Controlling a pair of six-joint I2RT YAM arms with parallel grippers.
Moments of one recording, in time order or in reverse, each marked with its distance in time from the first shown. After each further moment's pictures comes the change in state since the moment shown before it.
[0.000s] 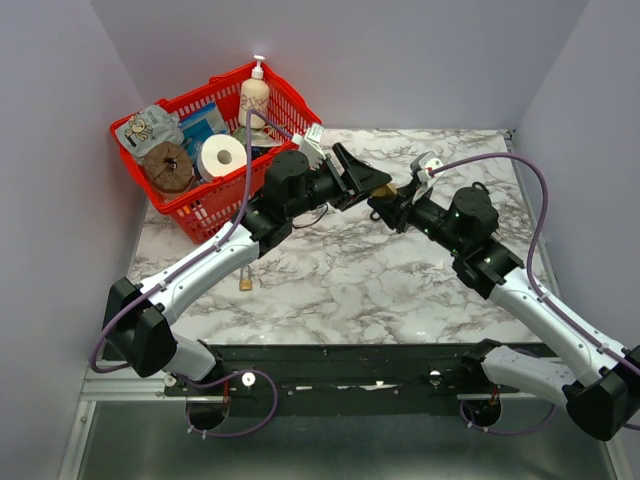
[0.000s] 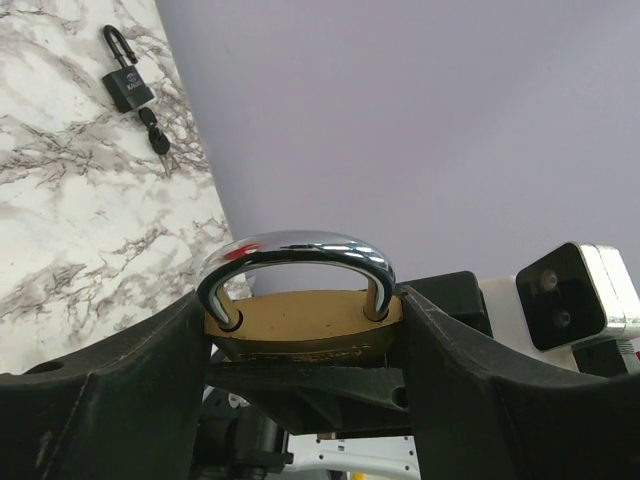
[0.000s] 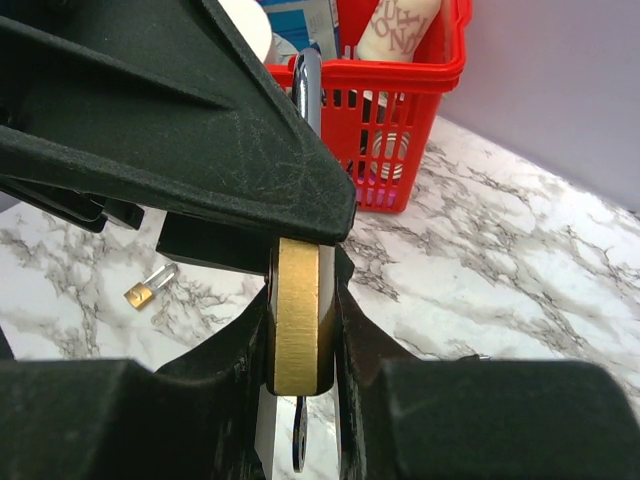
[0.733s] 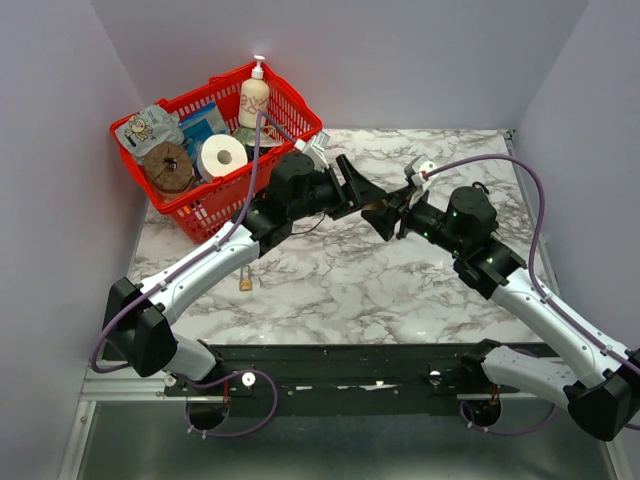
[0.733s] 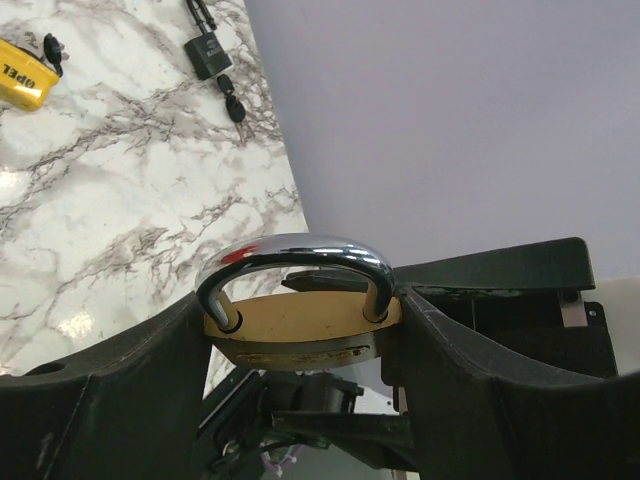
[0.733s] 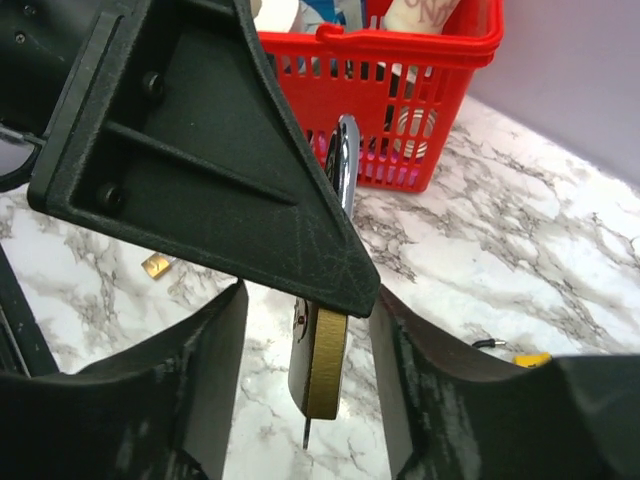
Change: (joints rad) left arm 0.003 0.000 0.005 -0.148 0.000 0.130; right arm 0.013 -0.003 0.022 -0.087 -0.031 -0.018
